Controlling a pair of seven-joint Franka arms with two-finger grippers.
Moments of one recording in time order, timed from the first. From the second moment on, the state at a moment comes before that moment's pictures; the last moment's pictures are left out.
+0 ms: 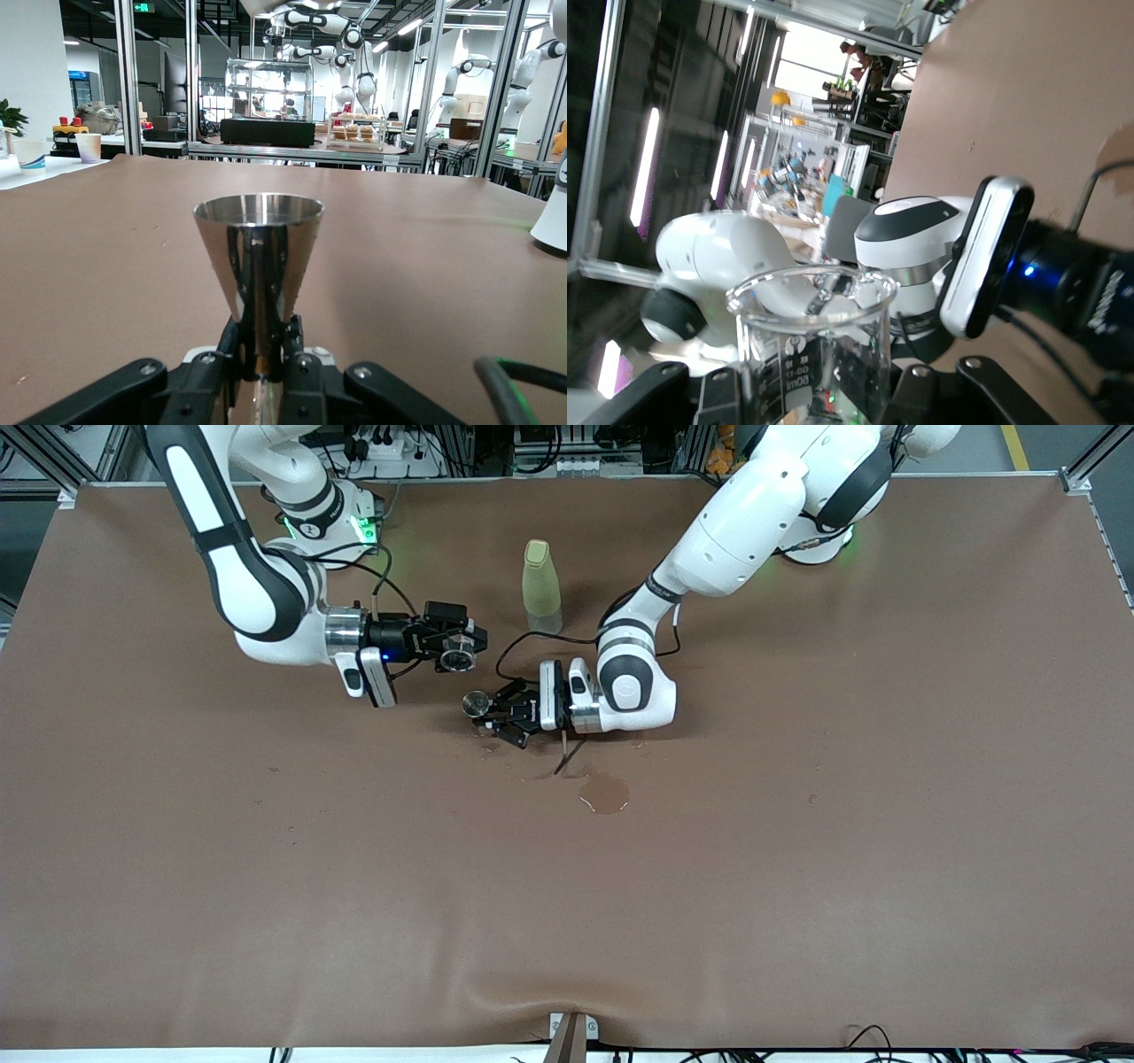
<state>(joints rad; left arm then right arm) -0.65 0.96 -0.21 -1.56 -2.11 2.24 2.66 0.40 0.07 -0.08 -2.43 1.72 1.84 -1.28</state>
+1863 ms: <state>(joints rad) 0.23 0.56 -0.21 -2.06 -1.26 1.69 2.57 -0.31 0.64 -0.10 -2.02 1.08 1.54 -2.66</state>
